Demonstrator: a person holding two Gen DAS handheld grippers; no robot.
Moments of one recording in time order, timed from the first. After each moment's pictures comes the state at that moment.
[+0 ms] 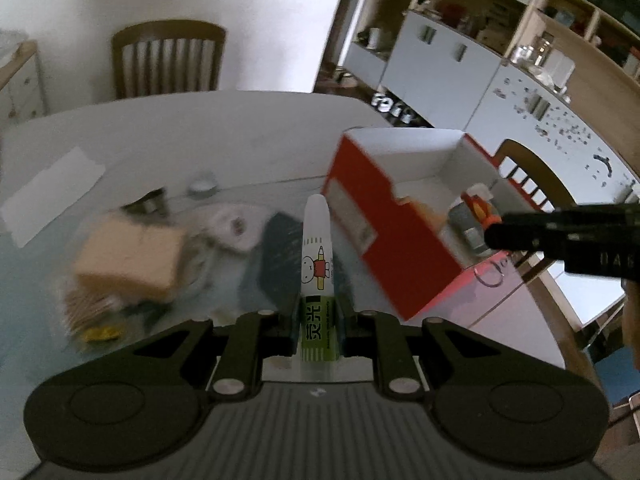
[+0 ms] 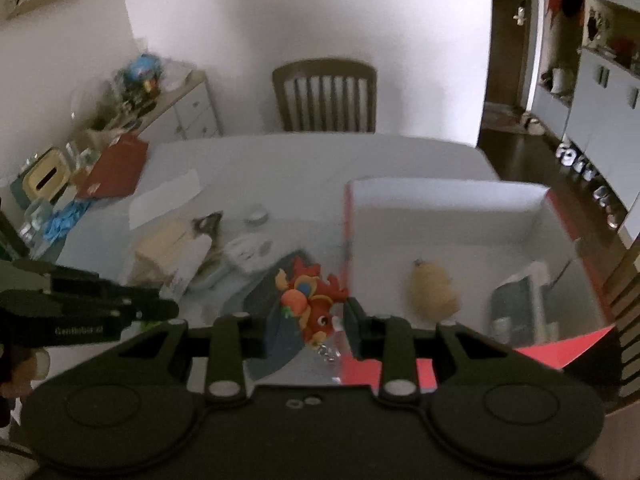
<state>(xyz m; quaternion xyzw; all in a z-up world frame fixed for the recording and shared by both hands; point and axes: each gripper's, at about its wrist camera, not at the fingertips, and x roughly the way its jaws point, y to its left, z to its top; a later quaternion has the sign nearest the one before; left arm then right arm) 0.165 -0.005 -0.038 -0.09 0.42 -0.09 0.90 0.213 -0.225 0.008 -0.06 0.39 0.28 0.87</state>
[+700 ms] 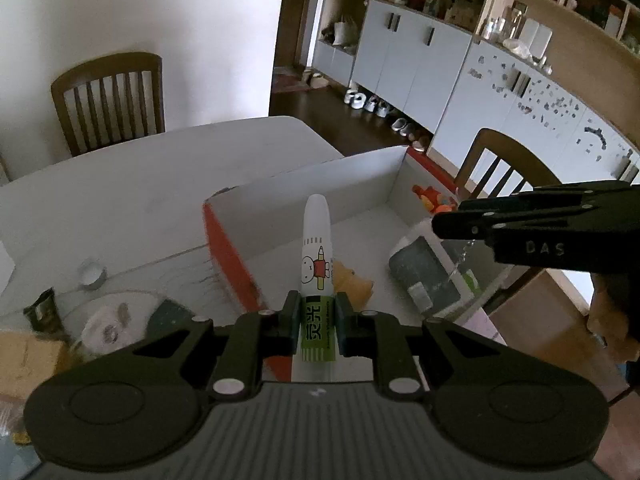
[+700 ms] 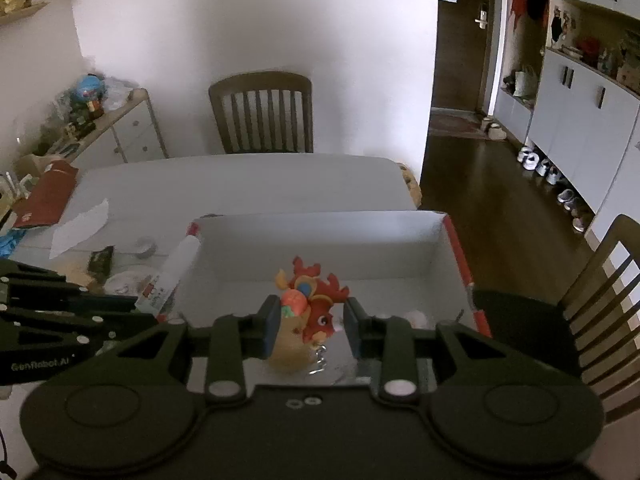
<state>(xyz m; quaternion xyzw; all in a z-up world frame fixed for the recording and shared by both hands) 0.268 -0.137 -0.024 -0.03 0.41 -0.11 0.90 0.318 -0.313 -0.009 -0.06 0.38 0.24 0.89</state>
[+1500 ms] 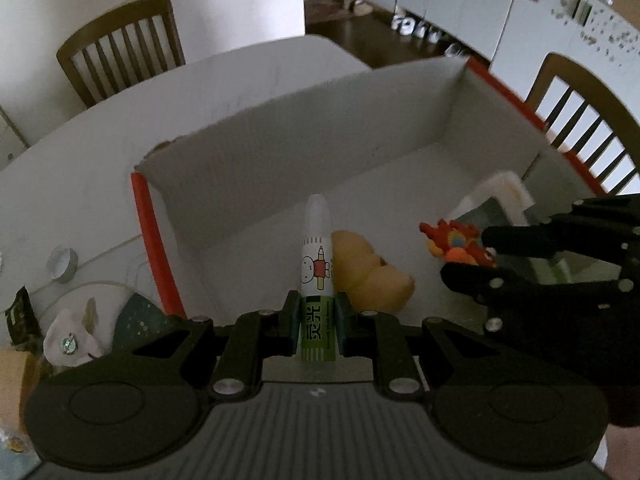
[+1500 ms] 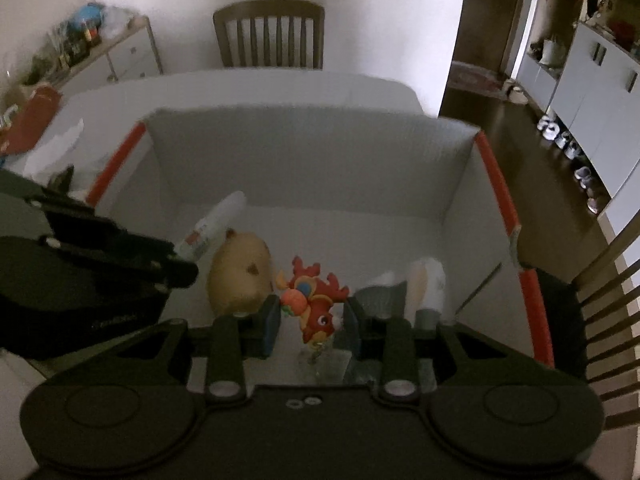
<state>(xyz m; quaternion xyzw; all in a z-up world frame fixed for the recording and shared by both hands) 0.343 -0.195 -0.100 0.03 0.52 -0.02 0.85 0.356 -0.306 -0.093 -0.12 0.46 0.26 0.84</state>
